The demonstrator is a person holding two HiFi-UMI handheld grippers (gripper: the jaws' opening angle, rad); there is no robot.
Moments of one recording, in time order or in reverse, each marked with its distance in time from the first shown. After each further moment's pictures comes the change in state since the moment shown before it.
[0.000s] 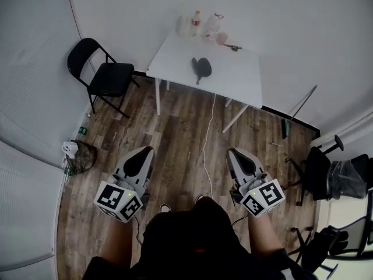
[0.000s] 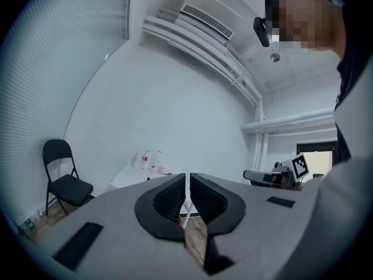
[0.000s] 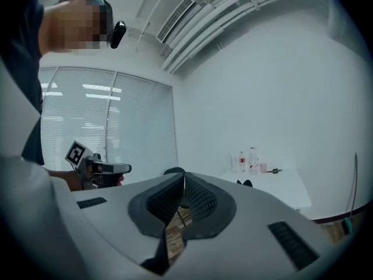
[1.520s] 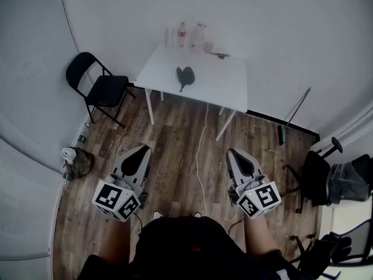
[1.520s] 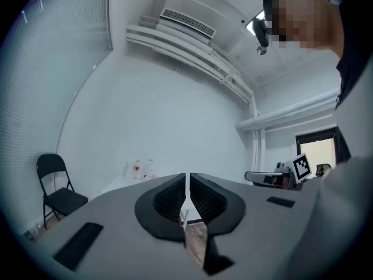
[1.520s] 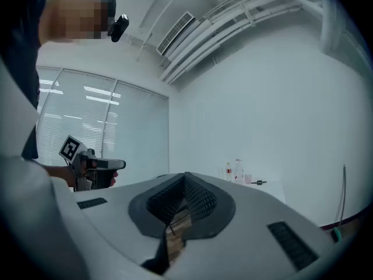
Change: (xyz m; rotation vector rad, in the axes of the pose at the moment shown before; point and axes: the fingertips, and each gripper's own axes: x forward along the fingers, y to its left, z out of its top) left arm 0.045 -0.124 0.015 0.091 -0.048 0.004; right arm -0.104 -0.081 0.035 -0.044 -0.078 -0.056
